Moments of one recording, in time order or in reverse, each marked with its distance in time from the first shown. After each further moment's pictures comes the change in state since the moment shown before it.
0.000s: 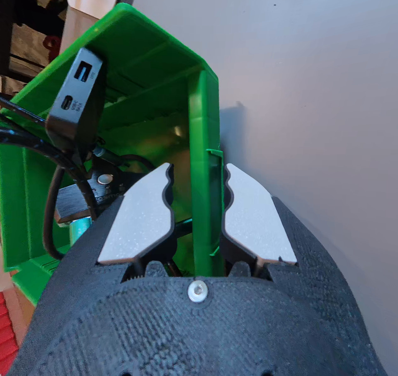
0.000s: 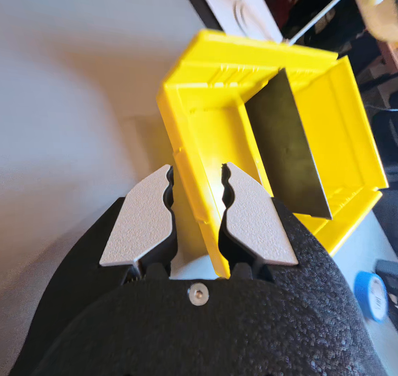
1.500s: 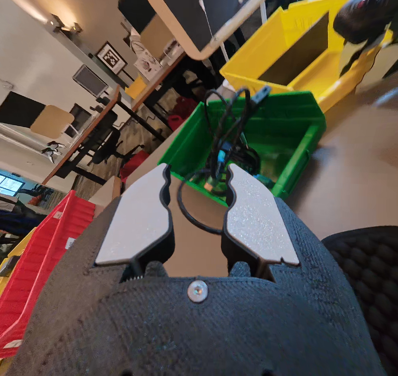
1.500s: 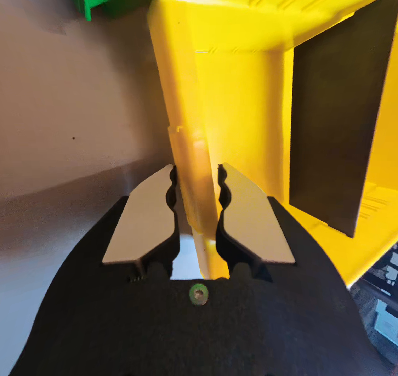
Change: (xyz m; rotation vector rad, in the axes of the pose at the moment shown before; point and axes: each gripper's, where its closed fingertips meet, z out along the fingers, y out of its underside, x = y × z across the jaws) left arm -0.034 0.038 -0.247 0.355 -0.448 -0.240; right arm -0.131 -0.066 0.046 -0.136 -0.300 -0.454
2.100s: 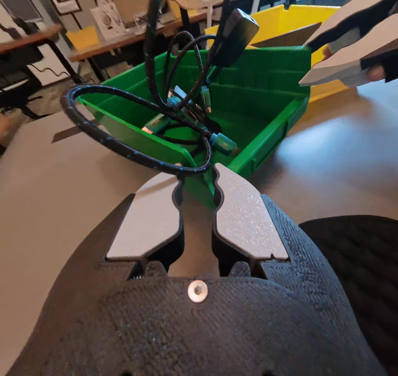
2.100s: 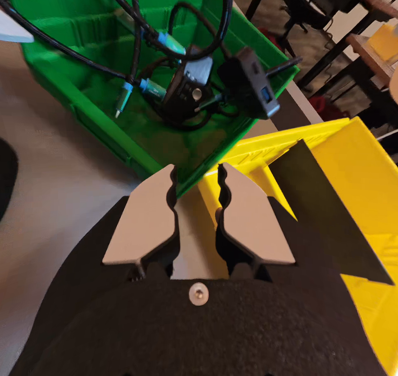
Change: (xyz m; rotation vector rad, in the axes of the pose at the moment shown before) left arm 0.054 0.108 0.044 0.043 0.172 -0.425; right arm -0.021 -0.133 -0.054 0.528 0.124 0.326
